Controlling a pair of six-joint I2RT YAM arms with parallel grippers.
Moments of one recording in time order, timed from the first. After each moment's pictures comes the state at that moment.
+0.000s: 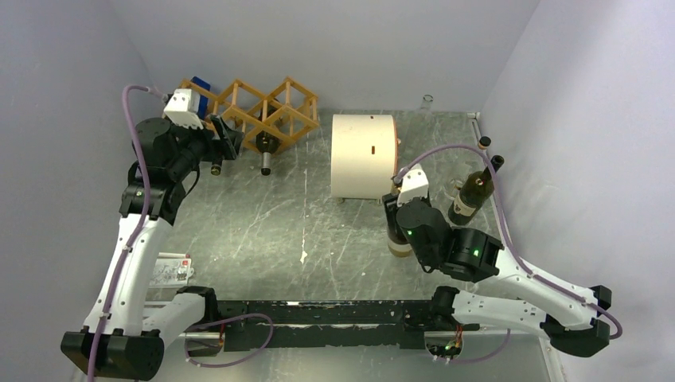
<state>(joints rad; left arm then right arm) -0.10 1.01 1.15 -0.33 0.23 -0.22 1.13 0.79 0.95 -0.69 0.81 0.21</state>
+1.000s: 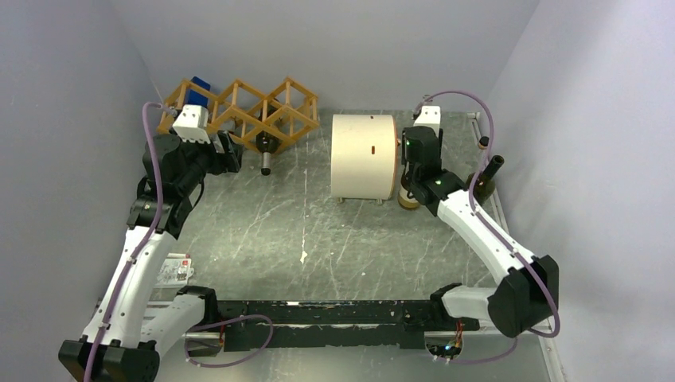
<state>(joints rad) -0.15 0.92 1.00 -0.27 0.11 -0.14 0.43 1.24 1.04 -0.19 0.66 0.04</state>
